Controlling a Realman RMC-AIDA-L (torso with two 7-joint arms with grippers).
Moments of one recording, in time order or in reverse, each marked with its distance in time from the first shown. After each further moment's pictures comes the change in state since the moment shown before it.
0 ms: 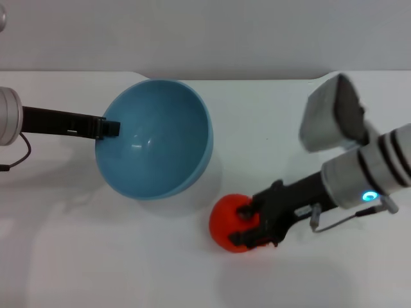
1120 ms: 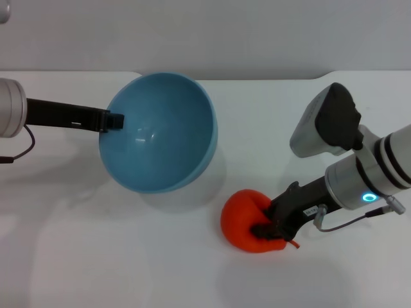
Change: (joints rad) left arm -0.020 0.000 -0.001 0.000 -0.001 -0.006 0.009; right arm -0.001 -0.002 -0.070 -0.023 -0.151 0.081 0.164
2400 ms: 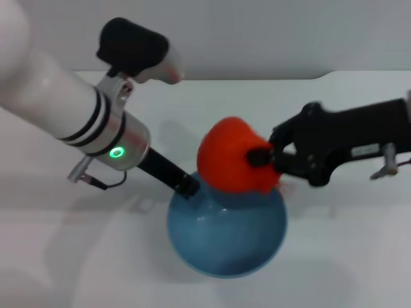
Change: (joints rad) left arm -0.285 -0.013 0.388 -0.242 0.147 0.005 -0.080; right arm -0.135 -0.003 0.363 -0.373 0.380 -0.407 -0.266
